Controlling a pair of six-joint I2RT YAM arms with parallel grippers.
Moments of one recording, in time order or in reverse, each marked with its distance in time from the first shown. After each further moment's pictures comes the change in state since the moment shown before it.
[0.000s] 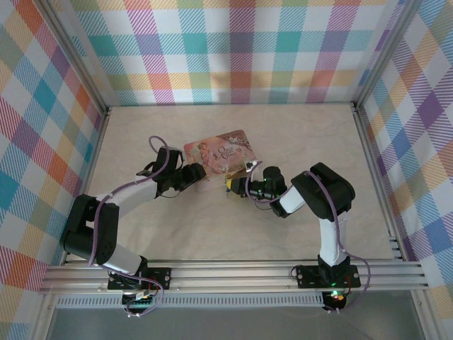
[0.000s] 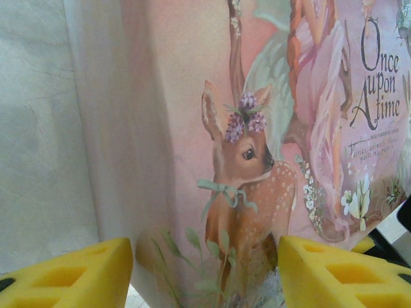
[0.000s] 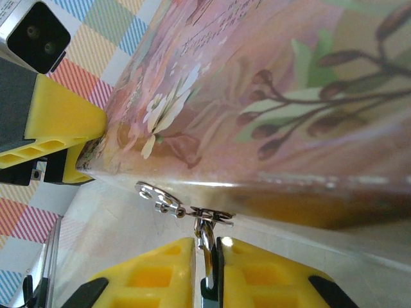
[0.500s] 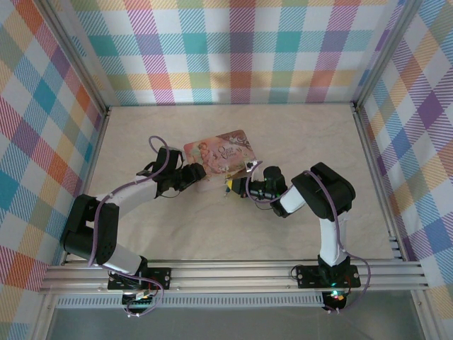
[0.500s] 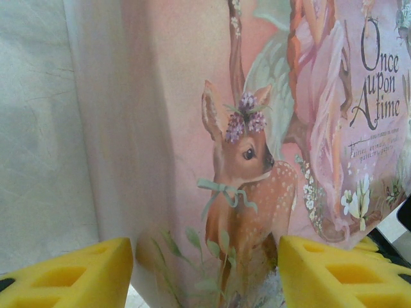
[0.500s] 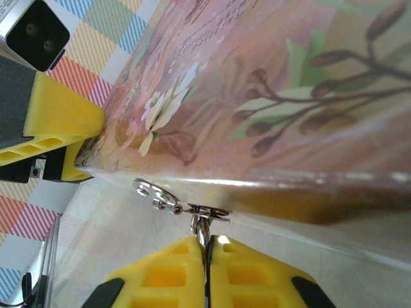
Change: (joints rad) left arm 0.000 0.000 0.000 0.000 0.000 0.000; right arm -0.001 0.000 0.000 -0.006 -0.006 -0.009
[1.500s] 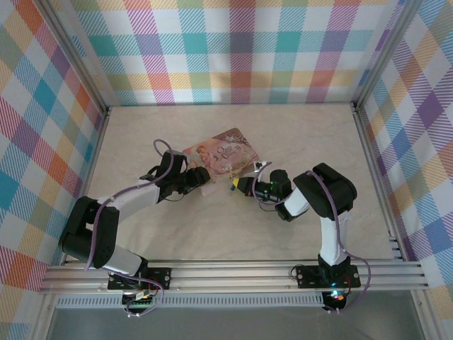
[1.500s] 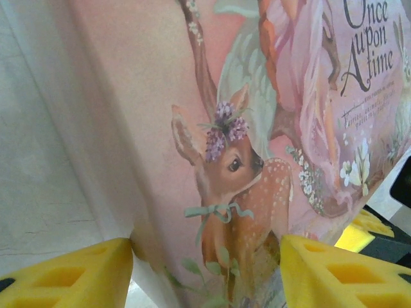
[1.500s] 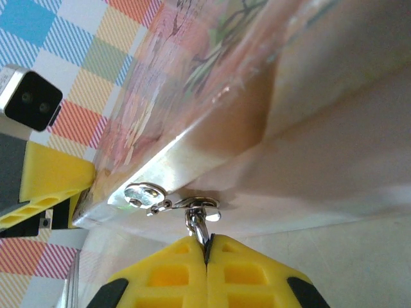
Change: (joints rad) left arm -0.061 -0.021 -0.045 0.047 -0.012 -0.026; right arm -0.045 0.000 -0.077 0.128 0.059 0.176
